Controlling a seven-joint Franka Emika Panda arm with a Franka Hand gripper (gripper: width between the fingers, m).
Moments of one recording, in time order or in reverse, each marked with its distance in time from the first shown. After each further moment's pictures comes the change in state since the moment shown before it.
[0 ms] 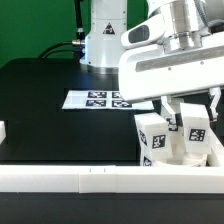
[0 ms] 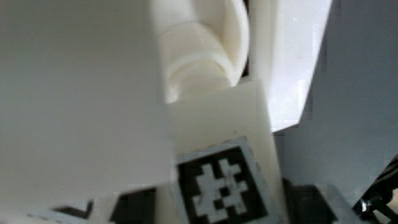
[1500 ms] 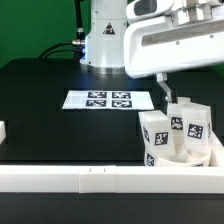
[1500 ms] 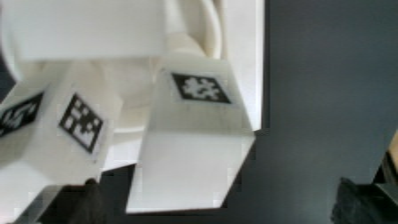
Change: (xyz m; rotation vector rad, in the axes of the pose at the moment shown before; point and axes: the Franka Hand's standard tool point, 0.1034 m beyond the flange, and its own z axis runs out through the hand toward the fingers) arm 0.007 -0.014 -0.034 0.013 -0.254 -0.097
